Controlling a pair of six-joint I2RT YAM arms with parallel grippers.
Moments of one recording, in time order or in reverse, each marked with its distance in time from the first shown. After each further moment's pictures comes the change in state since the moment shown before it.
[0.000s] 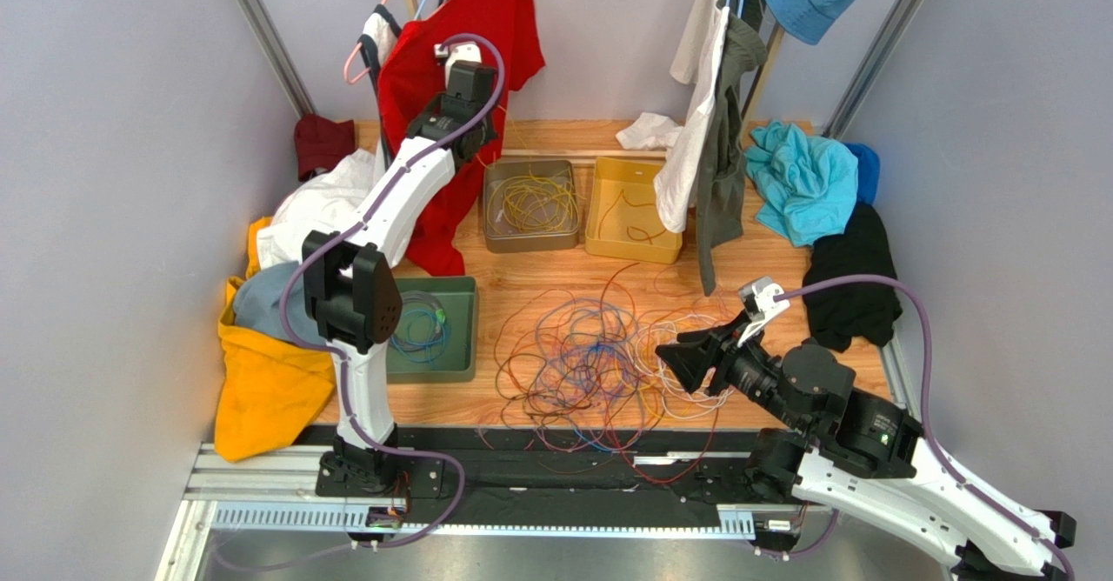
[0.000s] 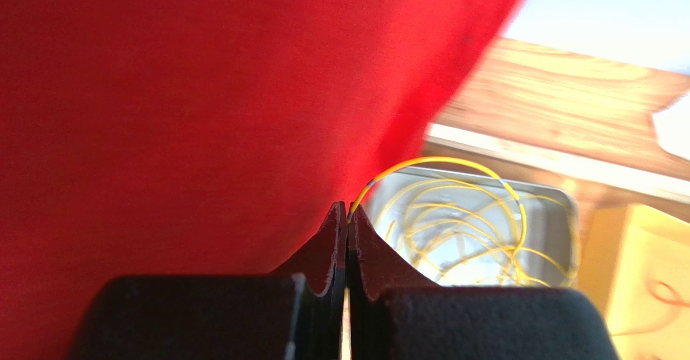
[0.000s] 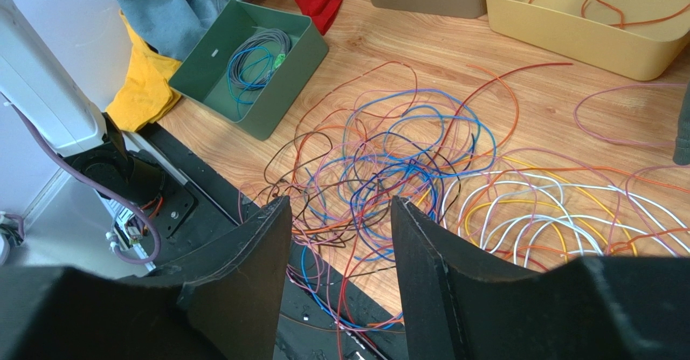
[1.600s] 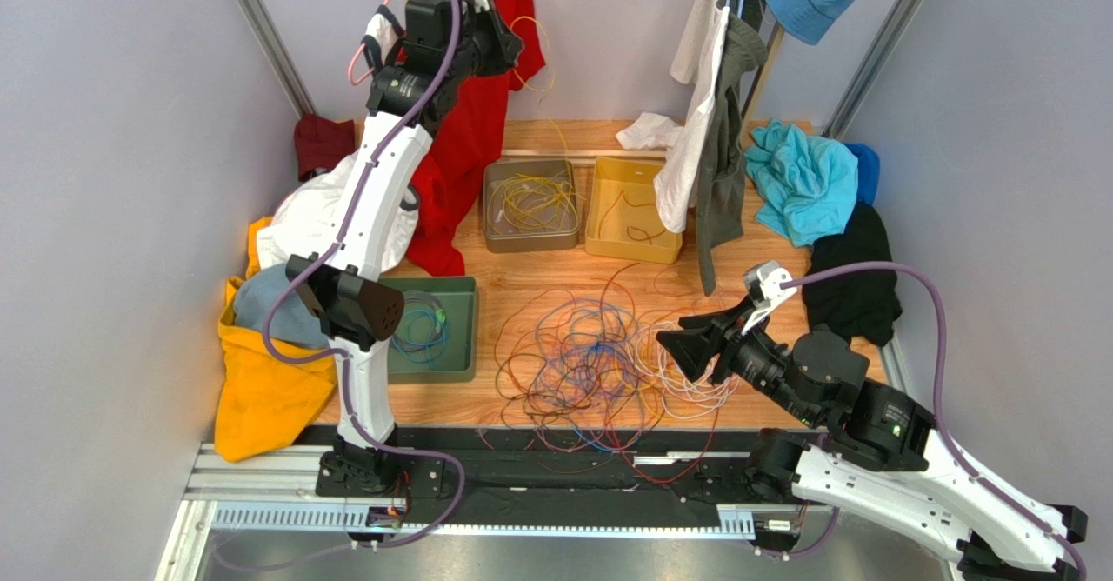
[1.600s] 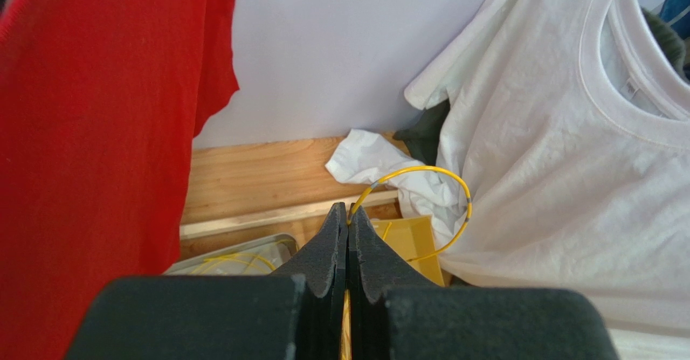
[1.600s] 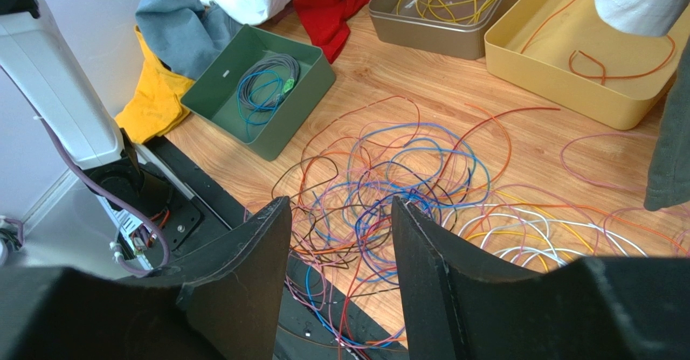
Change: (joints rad) left arm 0.003 0.022 0.464 -0.045 0.521 -0.070; right arm 0.000 0.095 0.127 0.002 0.001 -0.064
